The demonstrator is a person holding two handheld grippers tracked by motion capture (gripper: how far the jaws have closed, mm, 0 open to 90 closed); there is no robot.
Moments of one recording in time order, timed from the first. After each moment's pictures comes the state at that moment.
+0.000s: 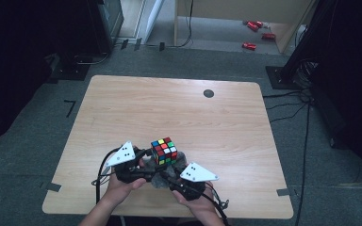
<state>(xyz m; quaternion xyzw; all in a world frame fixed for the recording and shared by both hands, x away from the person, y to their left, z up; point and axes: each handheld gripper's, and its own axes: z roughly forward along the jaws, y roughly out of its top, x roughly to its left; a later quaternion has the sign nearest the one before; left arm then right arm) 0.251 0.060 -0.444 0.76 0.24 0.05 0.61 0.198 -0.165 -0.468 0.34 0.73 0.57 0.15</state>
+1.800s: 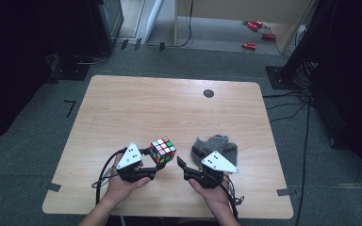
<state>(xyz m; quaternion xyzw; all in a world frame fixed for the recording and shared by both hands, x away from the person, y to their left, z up) 0.253 0.049 -0.462 0.80 0.26 0.14 0.53 0.214 -0.208 -0.450 0.41 0.68 0.56 0.22</state>
